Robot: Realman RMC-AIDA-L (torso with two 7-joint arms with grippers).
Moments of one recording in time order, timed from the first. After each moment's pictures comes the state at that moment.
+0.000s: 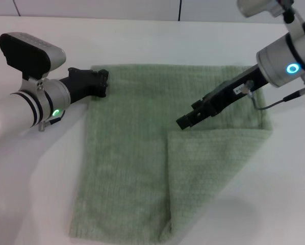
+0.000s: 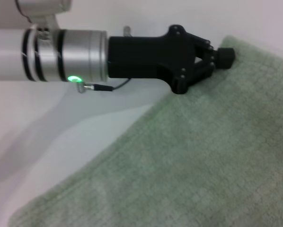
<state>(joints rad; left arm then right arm) -0.76 -2.02 -0.77 -0.08 2.88 0.63 -0.71 0.96 1.96 -1.29 -0.56 -2.09 -1.38 2.18</state>
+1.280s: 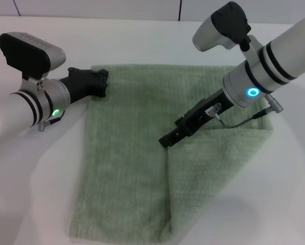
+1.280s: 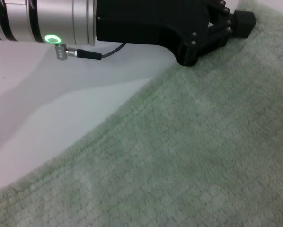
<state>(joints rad) -0.76 -2.02 -0.77 -0.08 2.88 0.63 -0.71 1.02 2.06 -1.31 -0.45 -2.20 -1.22 2.17</state>
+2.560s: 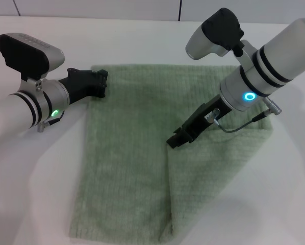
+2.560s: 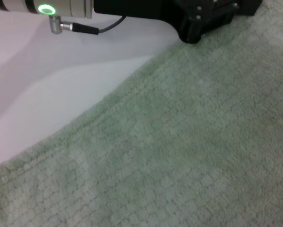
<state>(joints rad) -0.75 -2.02 -0.77 -0.08 2.88 0.64 -0.71 1.04 2.07 -1.36 -0.45 -2.22 -1.22 2.20</state>
